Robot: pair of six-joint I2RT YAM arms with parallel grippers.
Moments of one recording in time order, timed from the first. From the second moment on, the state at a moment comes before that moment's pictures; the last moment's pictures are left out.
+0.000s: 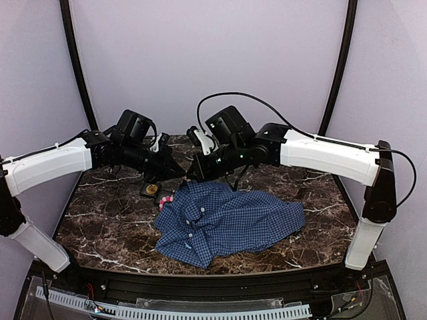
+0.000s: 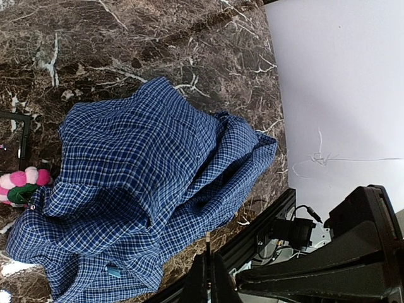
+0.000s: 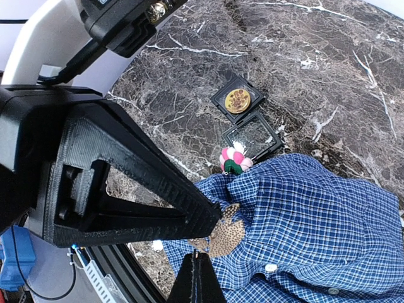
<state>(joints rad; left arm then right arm) -0.70 1.47 1.24 -0.48 0.39 -0.87 1.02 1.81 1.66 -0.54 -0.13 0.46</state>
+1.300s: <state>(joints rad) -0.71 1.47 1.24 -0.48 0.39 -0.88 1.01 1.81 1.66 -0.55 -0.10 0.47</state>
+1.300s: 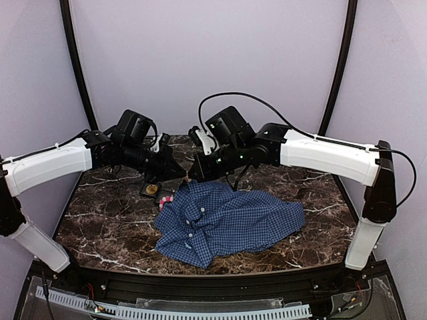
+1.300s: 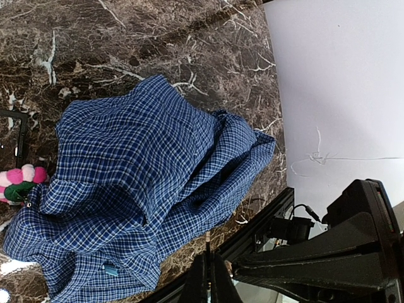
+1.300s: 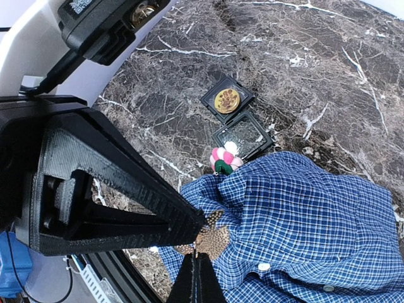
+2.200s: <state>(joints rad) -0.72 1.47 1.25 -0.48 0.40 -0.88 1.01 1.81 1.66 -0.54 -0.12 0.47</state>
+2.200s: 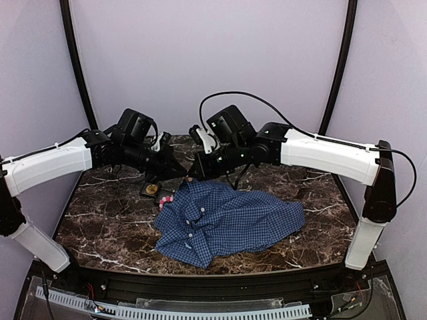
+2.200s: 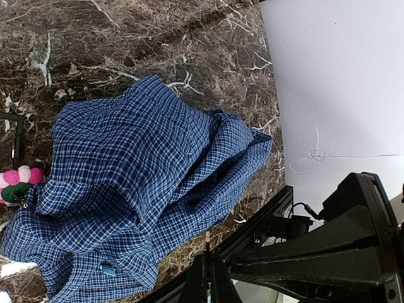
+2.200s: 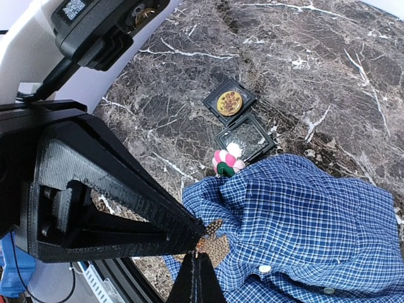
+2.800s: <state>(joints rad) -0.70 1.47 1.19 -0.39 0.42 -0.92 1.01 1.83 1.65 -0.52 -0.12 0.47</state>
